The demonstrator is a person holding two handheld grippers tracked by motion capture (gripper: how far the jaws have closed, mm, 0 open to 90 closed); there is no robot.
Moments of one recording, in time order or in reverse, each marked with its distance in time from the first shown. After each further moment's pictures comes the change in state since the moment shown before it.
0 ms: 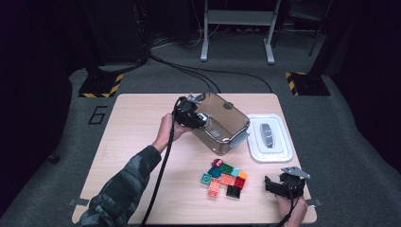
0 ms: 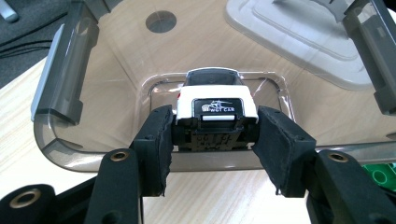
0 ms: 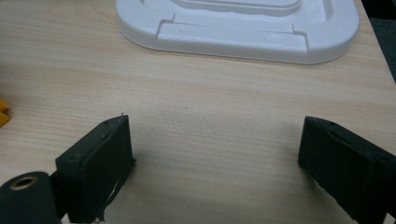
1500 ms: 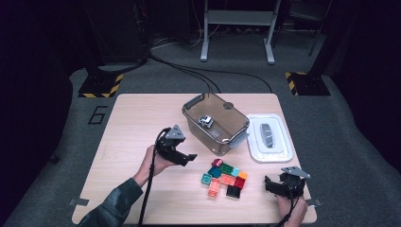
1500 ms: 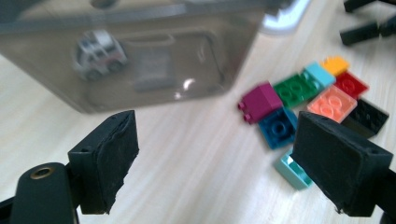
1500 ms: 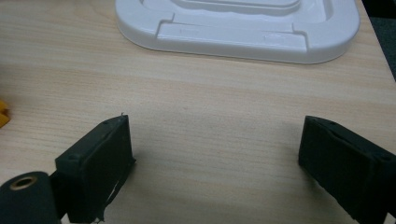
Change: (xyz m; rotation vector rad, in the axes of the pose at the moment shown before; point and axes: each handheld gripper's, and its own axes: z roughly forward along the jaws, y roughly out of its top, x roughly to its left) left arm -0.049 -0.108 -0.030 -0.099 -0.153 0.090; right arm 0.000 0.000 0.000 0.002 -0.001 0.010
